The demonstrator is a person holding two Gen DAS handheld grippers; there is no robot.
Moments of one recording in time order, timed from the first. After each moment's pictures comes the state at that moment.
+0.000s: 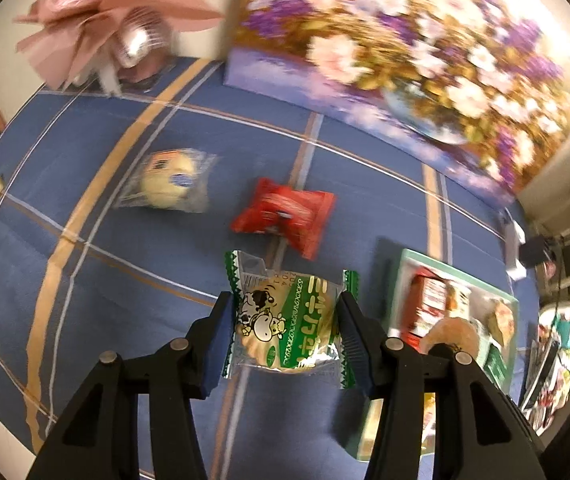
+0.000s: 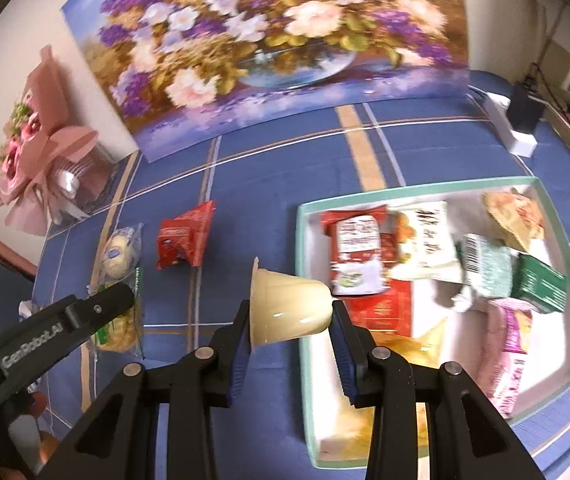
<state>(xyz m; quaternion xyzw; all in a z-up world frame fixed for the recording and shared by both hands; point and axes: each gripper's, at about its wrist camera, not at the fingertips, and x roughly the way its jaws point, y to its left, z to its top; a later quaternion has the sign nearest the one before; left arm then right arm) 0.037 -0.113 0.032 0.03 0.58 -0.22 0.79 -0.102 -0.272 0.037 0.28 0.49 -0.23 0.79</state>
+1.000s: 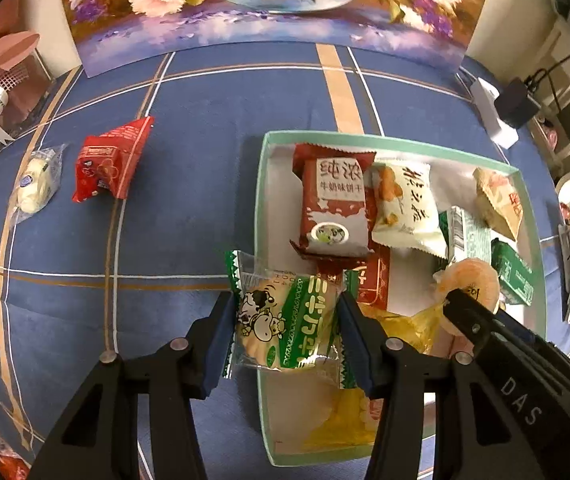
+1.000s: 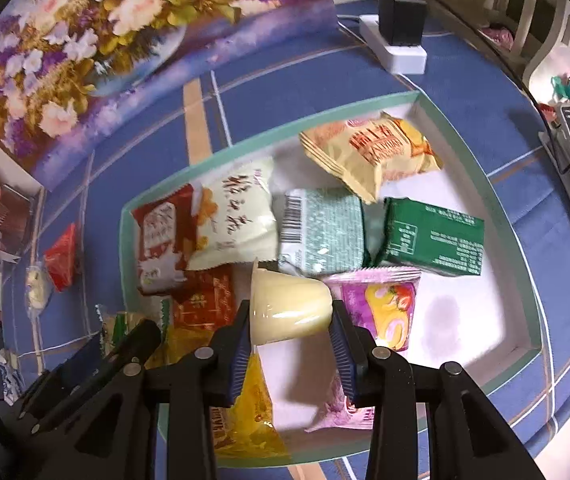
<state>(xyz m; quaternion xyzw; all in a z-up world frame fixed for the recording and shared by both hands) -0.050 -0.231 -0.027 0.19 0.59 -0.29 0.73 -0.176 -0.367 -0.005 0.34 0.54 -0.31 0.71</state>
